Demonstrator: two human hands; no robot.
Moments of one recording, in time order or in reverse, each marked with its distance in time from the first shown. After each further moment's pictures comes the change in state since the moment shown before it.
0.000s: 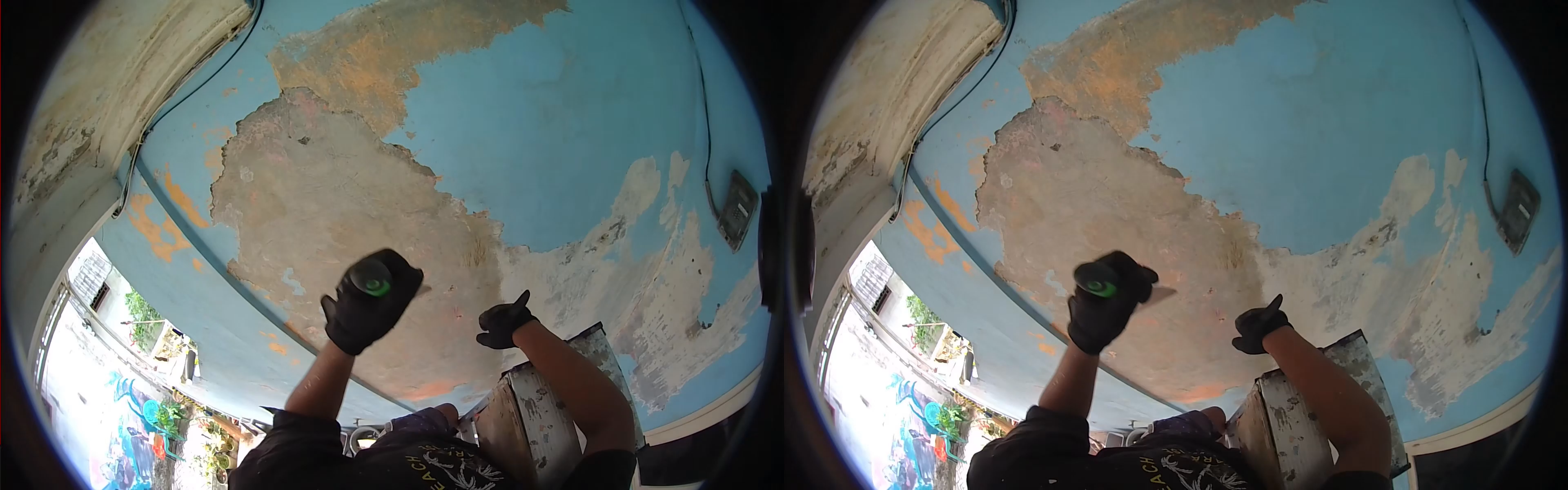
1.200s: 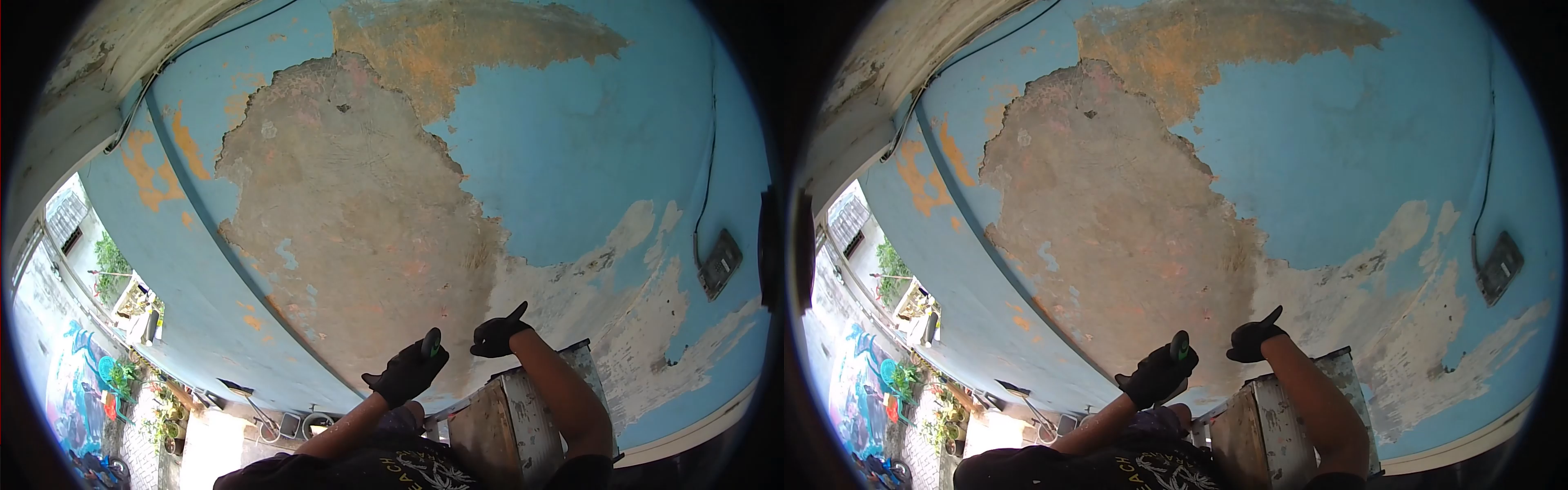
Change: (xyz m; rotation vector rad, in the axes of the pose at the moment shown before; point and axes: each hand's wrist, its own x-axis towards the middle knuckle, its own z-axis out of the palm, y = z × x) left_hand -0.133 -0.066 0.080 0.048 -0.175 -0.800; right_hand -0.016 -0.013 -0.017 -0.105 -0.255 -0.027
